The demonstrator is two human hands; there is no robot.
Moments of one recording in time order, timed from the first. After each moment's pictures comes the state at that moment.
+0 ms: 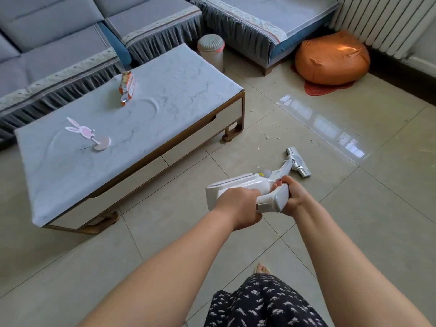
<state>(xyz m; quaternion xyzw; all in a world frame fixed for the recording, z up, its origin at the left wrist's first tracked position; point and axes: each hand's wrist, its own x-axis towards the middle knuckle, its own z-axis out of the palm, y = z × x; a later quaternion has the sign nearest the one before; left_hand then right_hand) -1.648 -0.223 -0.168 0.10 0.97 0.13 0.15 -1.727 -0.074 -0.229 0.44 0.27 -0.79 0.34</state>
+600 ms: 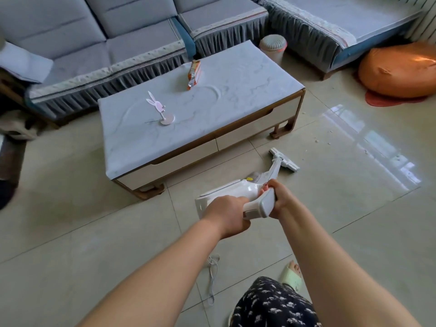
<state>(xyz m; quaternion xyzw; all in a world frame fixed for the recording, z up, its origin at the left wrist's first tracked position) -1.460 -0.369 -0.153 -0.05 0.98 0.15 0.15 -1.578 -0.253 -0.212 0.38 0.38 -0.72 0.44</state>
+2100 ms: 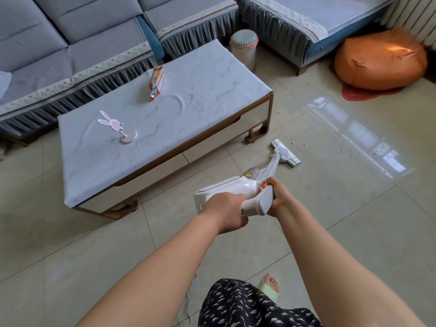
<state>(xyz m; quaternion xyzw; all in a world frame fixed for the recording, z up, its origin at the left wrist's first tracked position) -1.662 -0.271 -0.164 -0.01 0.97 0.13 0.18 -1.766 -0.148 -0.240 0.42 0.34 -0.74 0.41</state>
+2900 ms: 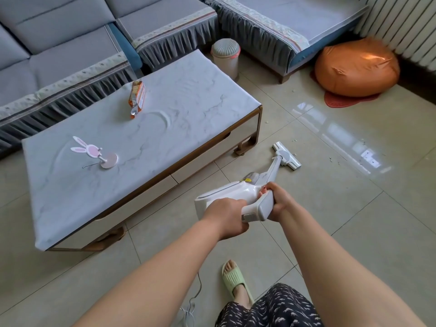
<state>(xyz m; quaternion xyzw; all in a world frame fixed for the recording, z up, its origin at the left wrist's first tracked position) -1.766 -0.336 -0.179 0.04 0.97 0.16 0.20 -1.861 -0.195 -0.245 0.43 0.32 -0.74 0.40</state>
